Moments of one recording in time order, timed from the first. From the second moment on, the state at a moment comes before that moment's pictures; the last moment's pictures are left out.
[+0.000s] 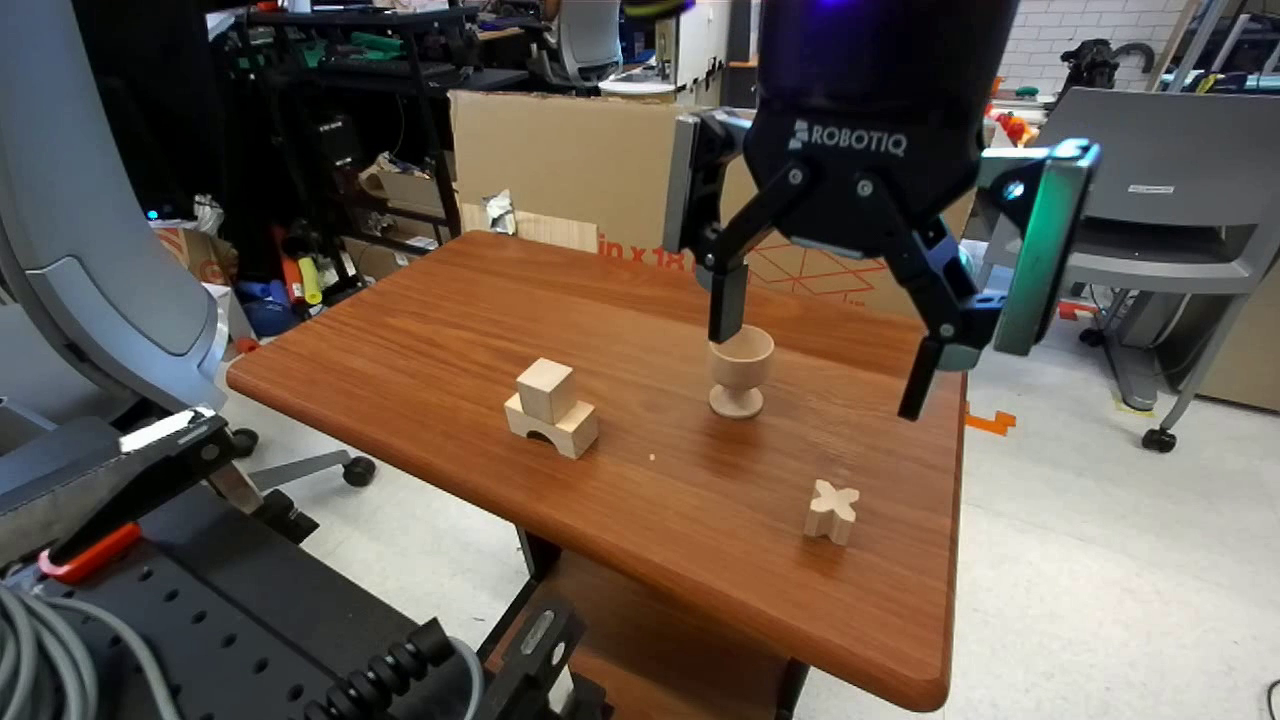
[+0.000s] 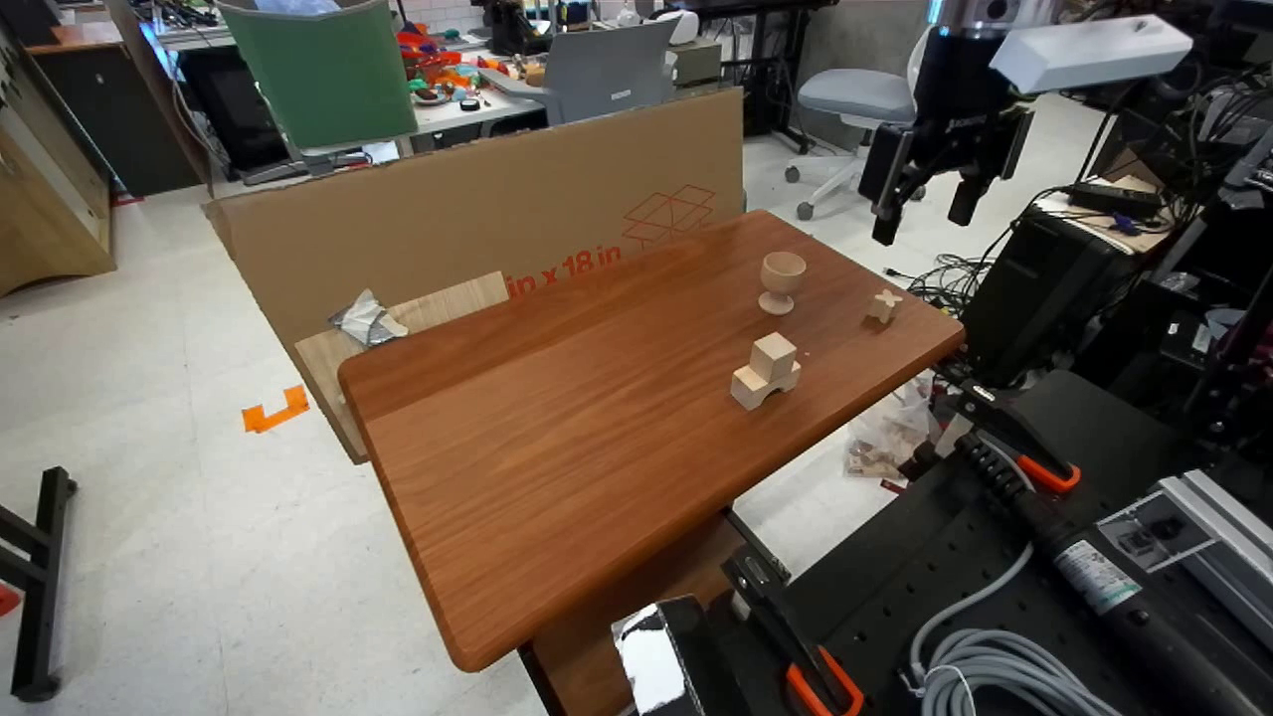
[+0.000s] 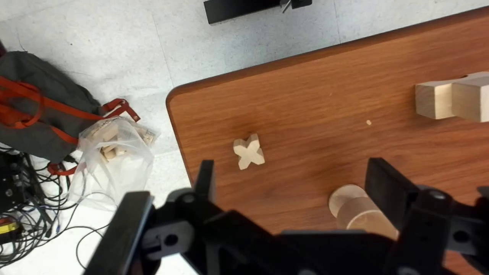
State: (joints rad) arm -0.16 0.32 -0.18 -2.25 0.01 2.49 -0.15
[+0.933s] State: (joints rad) arm -0.19 0.49 -0.17 -2.16 0.01 2.54 -0.16
